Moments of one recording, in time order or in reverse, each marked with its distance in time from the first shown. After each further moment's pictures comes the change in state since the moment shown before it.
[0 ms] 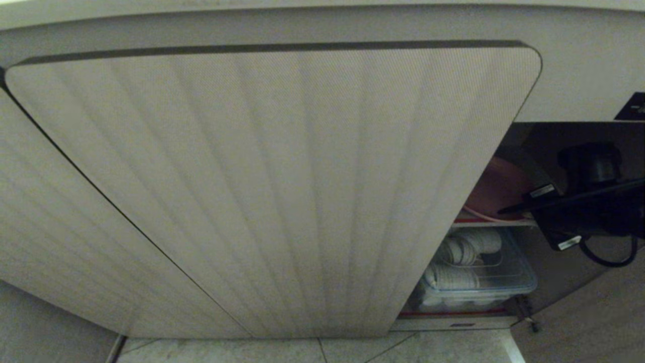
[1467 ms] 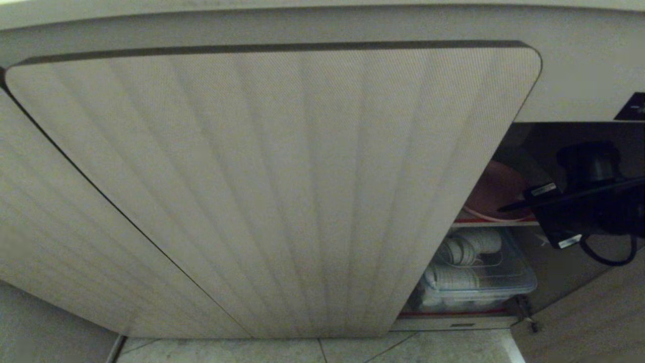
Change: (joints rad) left arm 0.000 0.000 0.000 0.000 0.000 0.000; right arm 0.000 0.005 -0.006 -0.008 -0.038 0.011
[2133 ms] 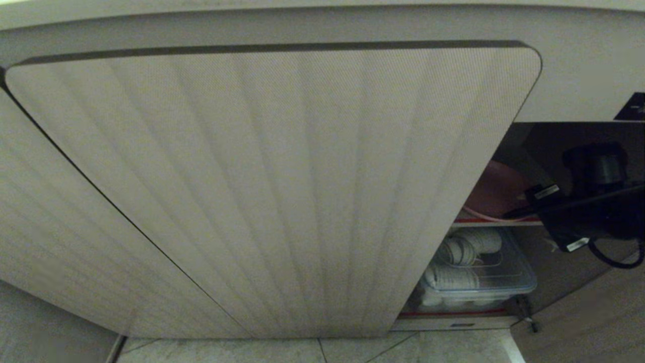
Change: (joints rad) left arm 0.000 0.000 0.000 0.000 0.000 -0.001; right arm 0.000 -0.035 0.041 -0.009 -0.013 -0.081
